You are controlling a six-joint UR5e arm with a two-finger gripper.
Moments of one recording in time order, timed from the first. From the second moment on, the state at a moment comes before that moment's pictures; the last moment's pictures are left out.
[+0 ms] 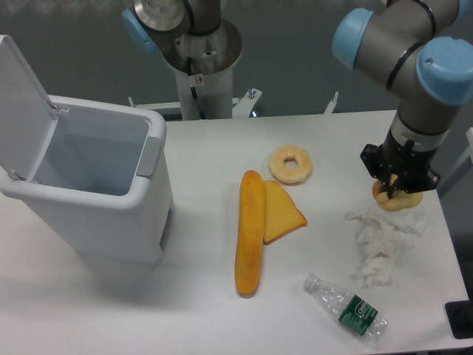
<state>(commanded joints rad) 2.74 -1.97 -1.23 -1.38 1.56 1.31</state>
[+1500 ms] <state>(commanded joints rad) 2.24 -1.60 -1.38 -1.38 1.25 0.65</state>
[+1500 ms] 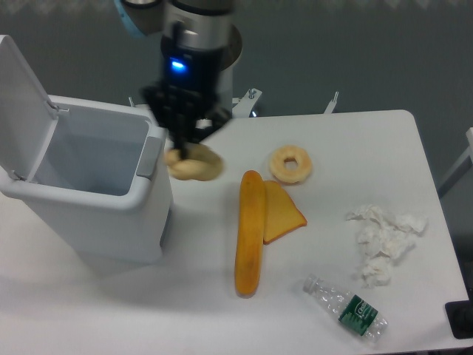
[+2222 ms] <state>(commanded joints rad) 2.18 -1.52 -1.46 -1.37 1.26 0.64</state>
